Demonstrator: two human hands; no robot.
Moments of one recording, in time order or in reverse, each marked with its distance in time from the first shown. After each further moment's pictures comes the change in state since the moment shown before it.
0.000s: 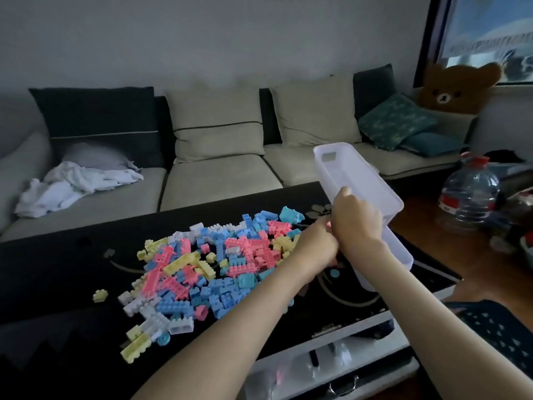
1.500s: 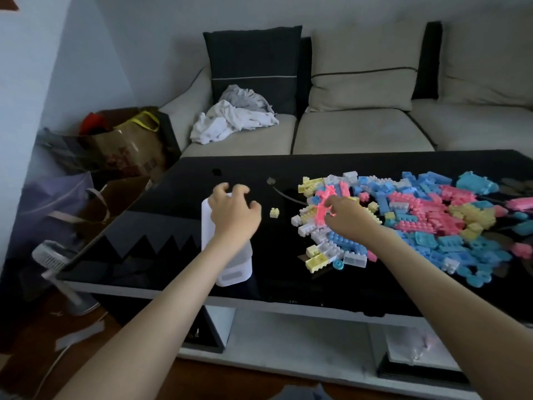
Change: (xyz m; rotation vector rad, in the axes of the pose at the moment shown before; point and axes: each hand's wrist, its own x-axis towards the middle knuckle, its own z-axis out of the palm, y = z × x) left_hand -0.195 -0.193 -0.298 0.594 0.910 -0.398; right_hand -0.111 -0.261 0.095 0.493 -0.657 -0.630
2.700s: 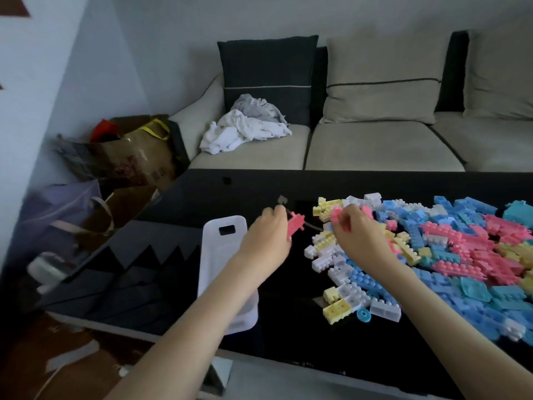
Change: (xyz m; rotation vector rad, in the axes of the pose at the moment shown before) left_hand 0.034 0.026 0.033 0.219 -0.219 0.320; right_hand 0.042 -0.002 0.012 0.250 0.313 -0.023
